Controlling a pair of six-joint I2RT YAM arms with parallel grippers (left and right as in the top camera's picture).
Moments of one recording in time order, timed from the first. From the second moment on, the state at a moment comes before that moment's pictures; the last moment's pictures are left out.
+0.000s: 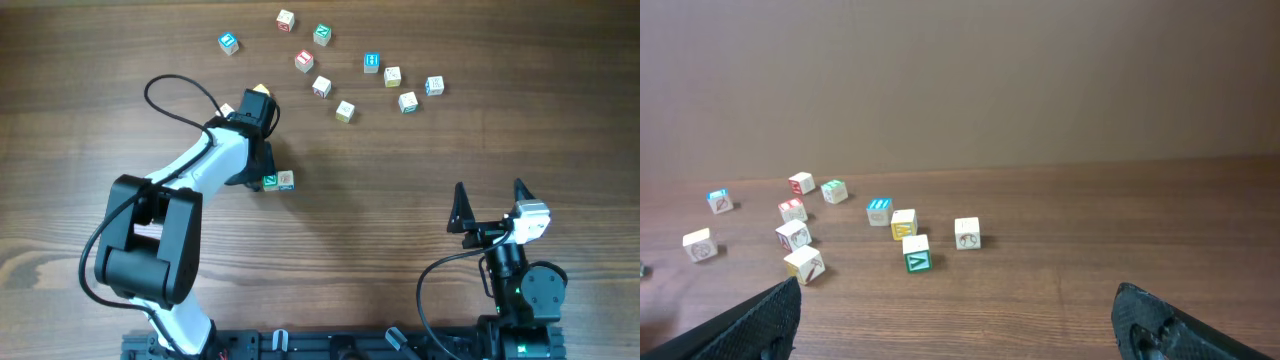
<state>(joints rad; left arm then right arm) -0.29 1.89 1.13 -0.68 -0.18 -0.47 -0.01 0.02 0.01 0.00 -0.09 0.08</state>
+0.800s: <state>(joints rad) -0.29 1.89 1.13 -0.65 -0.10 -0.44 -0.01 0.02 0.01 0.00 -0.09 0.08</state>
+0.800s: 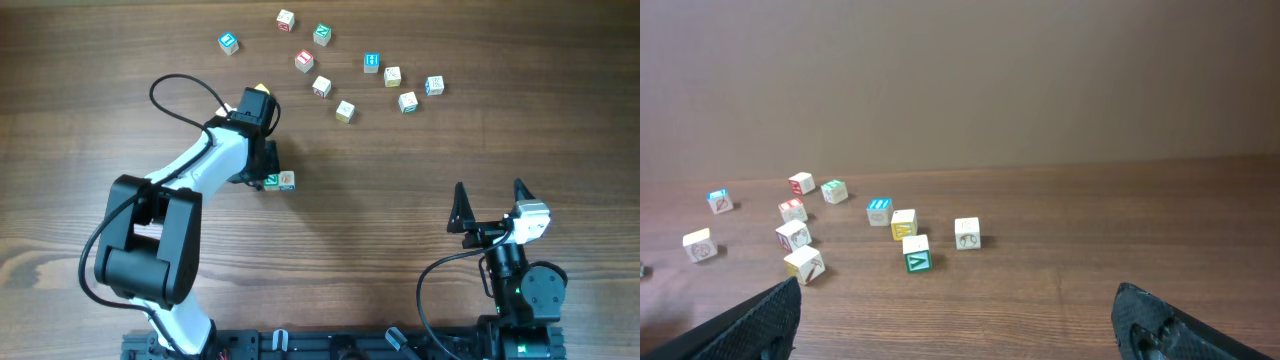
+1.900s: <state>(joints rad) 0.05 1.88 1.13 -0.68 -0.17 -0.52 -0.01 0.02 0.01 0.00 -0.09 0.08</state>
